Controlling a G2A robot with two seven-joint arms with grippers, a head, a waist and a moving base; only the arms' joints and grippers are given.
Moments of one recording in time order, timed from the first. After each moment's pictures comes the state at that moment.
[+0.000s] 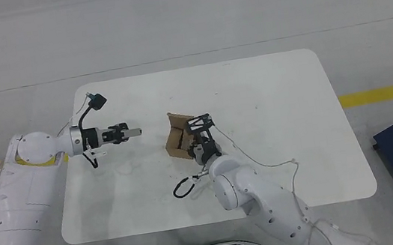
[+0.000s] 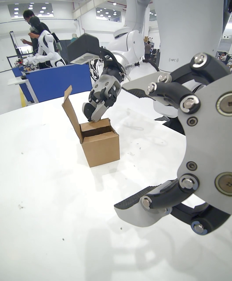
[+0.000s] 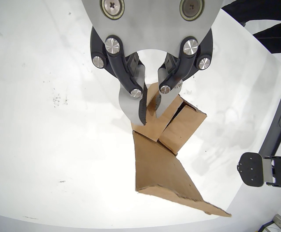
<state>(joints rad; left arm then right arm) 1.06 -0.92 -1.26 -1.26 -0.08 -0.47 -1.25 -1.39 -1.39 0.77 -1.78 -1.23 0.53 0.62</state>
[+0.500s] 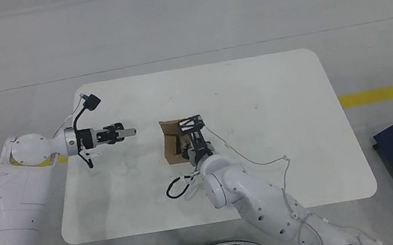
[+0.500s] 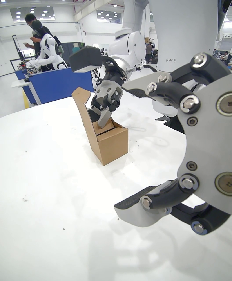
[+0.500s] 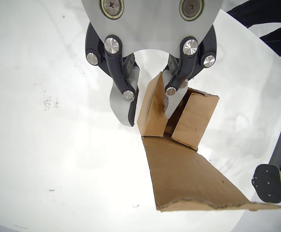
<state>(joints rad) 1.05 -0.91 -1.26 -1.21 -0.11 -0.51 -1.25 -1.32 -1.43 0.73 -1.71 -1.25 0.58 0.70</state>
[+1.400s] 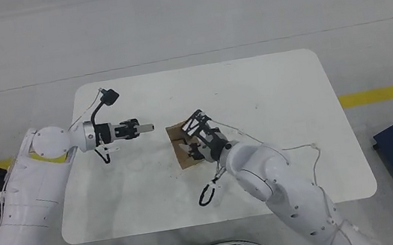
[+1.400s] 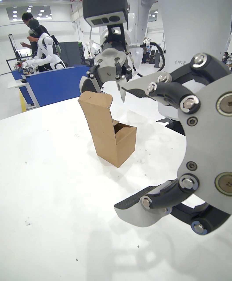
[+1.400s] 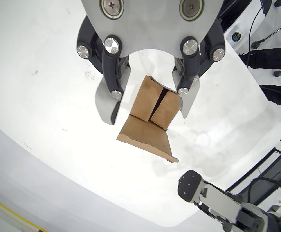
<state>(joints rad) 1.01 -0.93 -1.14 -1.31 -0.05 -0.38 -1.15 -1.47 -1.34 1.00 -2.00 -1.31 -0.10 0.80</state>
